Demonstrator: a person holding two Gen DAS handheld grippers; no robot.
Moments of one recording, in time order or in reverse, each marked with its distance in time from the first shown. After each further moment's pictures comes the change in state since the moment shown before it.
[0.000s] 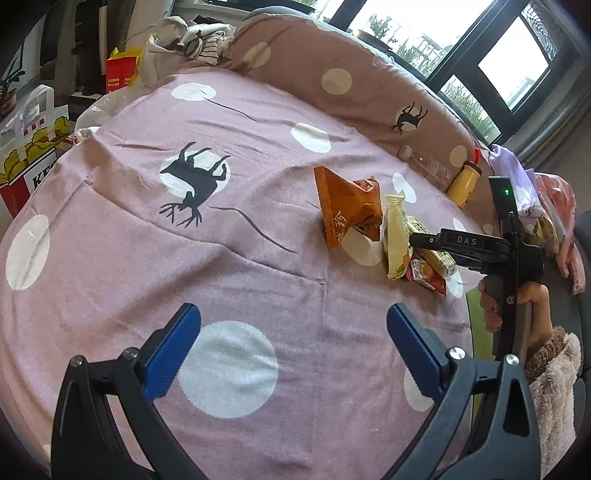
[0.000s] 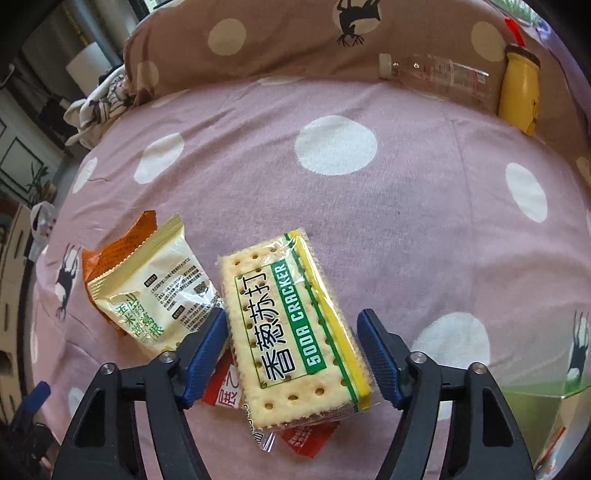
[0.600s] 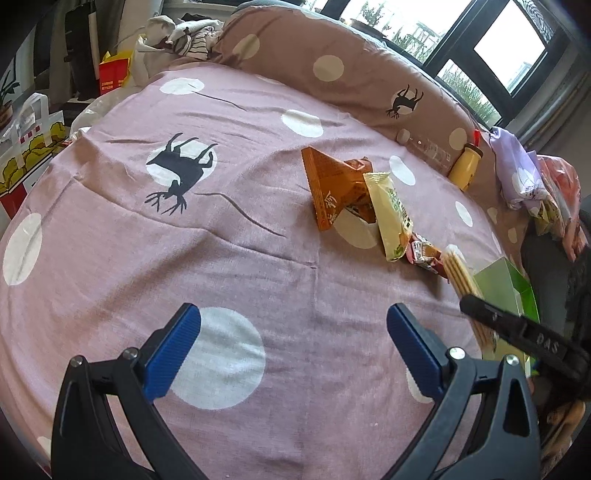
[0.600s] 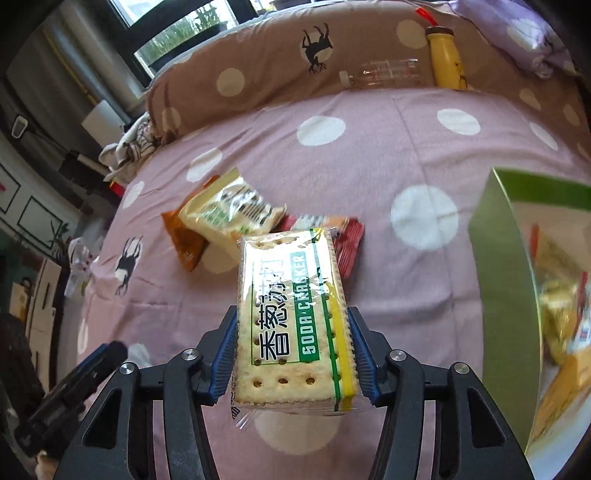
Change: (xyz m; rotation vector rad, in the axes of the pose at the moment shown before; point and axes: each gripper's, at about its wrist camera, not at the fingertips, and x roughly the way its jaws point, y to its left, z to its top) left arm 0.009 -0.016 -0.010 0.049 0.030 0.029; right arm -0.075 0.038 -0.132 0.151 -0.155 0.062
